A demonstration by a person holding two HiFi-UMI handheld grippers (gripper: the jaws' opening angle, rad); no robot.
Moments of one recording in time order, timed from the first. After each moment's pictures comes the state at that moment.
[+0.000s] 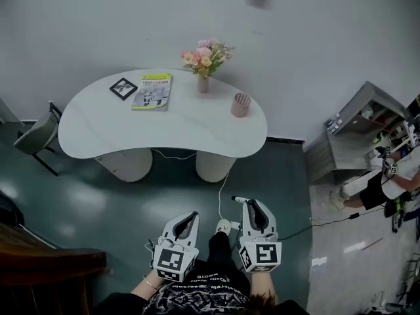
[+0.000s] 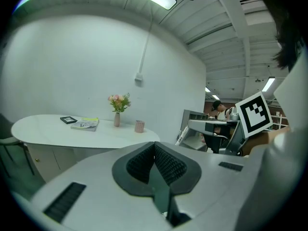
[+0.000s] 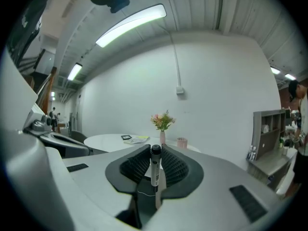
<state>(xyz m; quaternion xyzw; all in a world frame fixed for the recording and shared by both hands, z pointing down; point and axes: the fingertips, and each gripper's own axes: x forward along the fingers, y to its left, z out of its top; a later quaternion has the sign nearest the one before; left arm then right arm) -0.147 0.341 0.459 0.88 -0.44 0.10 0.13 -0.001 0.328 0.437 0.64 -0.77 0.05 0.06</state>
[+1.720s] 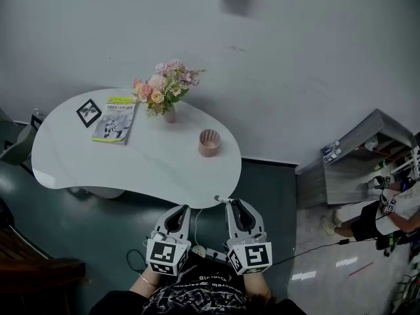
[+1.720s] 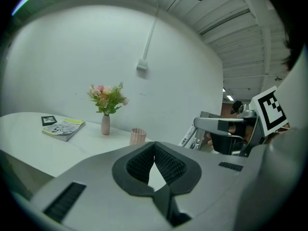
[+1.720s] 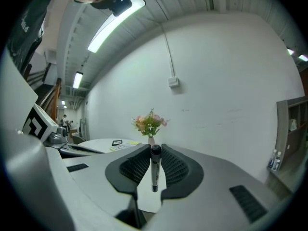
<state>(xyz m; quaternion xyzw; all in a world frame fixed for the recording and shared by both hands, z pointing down) 0.023 0.093 0.476 0.86 -0.48 0.09 0.15 0.143 0.088 0.433 0.57 -0.82 0.07 0.04</state>
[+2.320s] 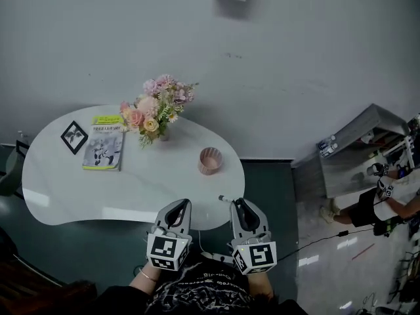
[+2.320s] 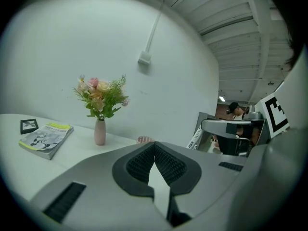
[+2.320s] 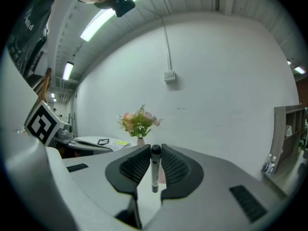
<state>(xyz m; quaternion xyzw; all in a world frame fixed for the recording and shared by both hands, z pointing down) 0.002 -0.030 0.475 0.88 -0.43 0.09 0.15 0.124 -0.004 0.431 0.61 -0.79 0.07 0.06</state>
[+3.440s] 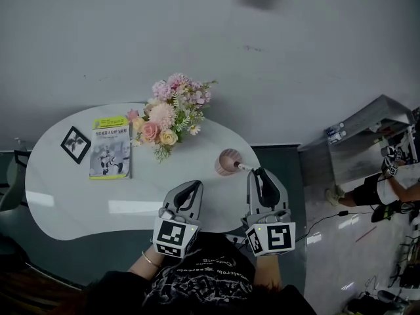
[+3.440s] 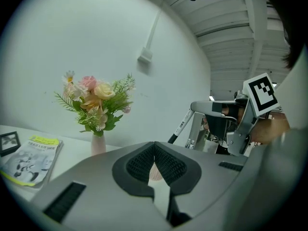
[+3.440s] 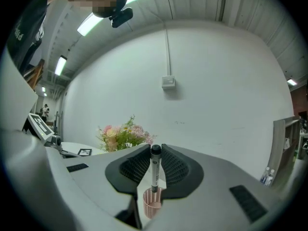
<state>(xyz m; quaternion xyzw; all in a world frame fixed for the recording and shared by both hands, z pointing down) -0.023 -0.125 0.458 0.91 -0.37 0.09 0.13 0.100 -0.116 0.377 0.66 -0.75 0.01 0.04</state>
